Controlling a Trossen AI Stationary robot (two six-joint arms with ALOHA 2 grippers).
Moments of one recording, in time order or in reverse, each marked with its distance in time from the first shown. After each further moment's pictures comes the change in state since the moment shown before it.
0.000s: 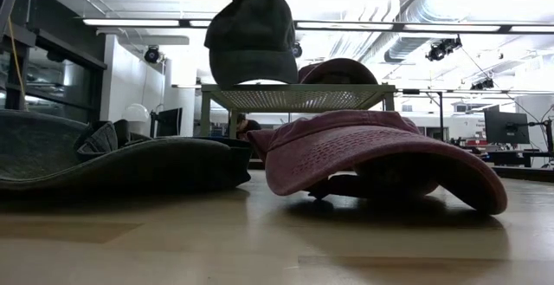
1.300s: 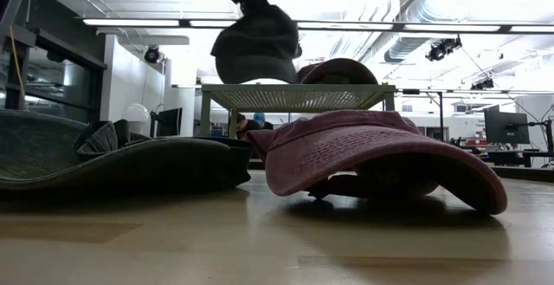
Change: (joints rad) left arm 0.006 0.048 0.002 0.074 -0.171 0.162; right arm 0.000 -0.001 0.000 -0.001 0.000 -0.003
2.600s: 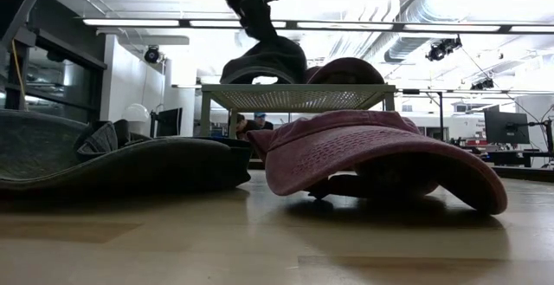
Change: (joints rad) left arm 0.000 0.098 -0.002 0.049 -0.180 -0.042; right arm 0.000 0.000 0.000 -0.003 0.002 -0.003
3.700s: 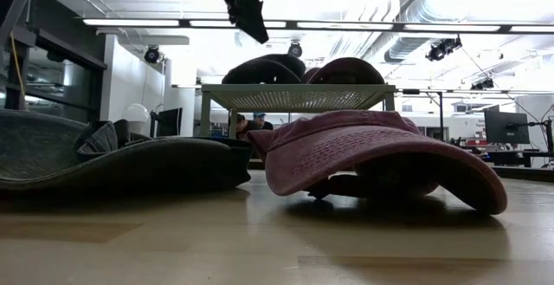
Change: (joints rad) left arm -0.028 -0.064 0.001 -0.064 -0.233 -0.127; right arm 0.000 0.000 0.000 0.001 -0.002 0.003
